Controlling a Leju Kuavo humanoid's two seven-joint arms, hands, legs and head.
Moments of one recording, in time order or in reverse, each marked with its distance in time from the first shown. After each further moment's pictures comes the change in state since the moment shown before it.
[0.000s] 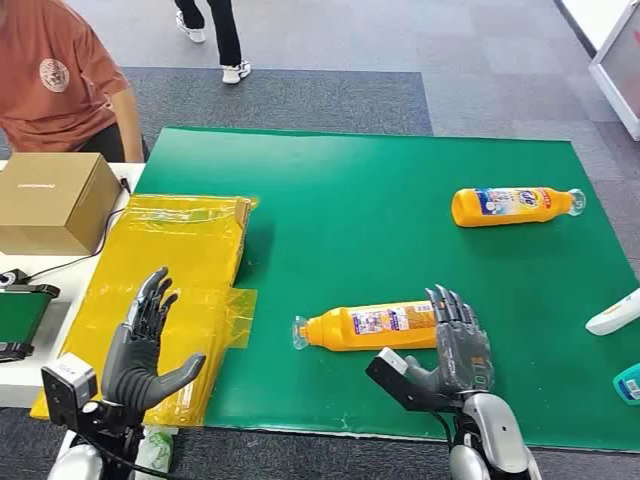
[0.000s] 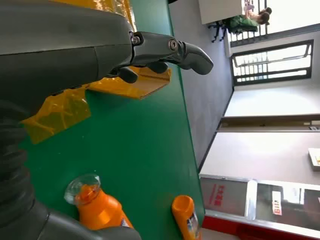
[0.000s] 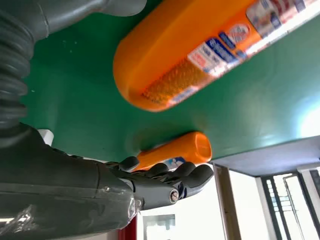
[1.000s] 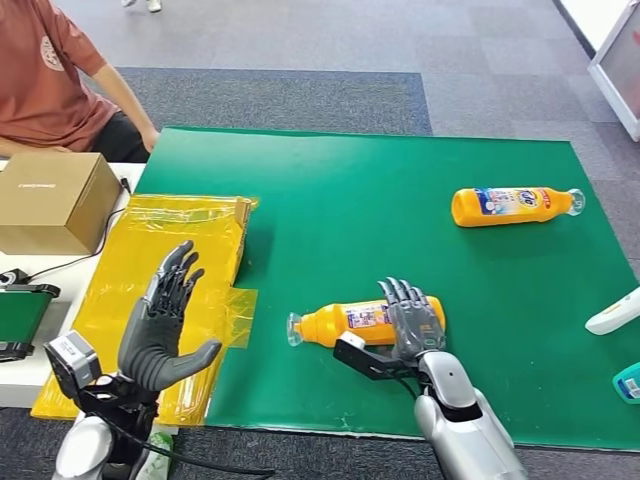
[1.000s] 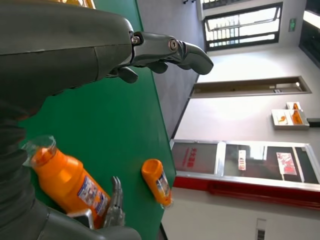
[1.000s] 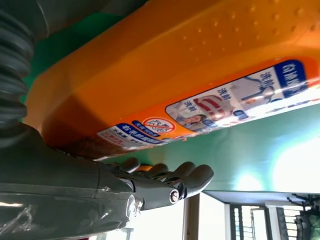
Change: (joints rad) left arm -0.093 0.002 -0.075 0.001 0.072 -0.090 0.017; right arm -0.339 0.047 0.126 0.543 -0.005 -0.031 -0.048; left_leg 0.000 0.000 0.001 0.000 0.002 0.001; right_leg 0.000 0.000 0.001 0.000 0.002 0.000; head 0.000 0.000
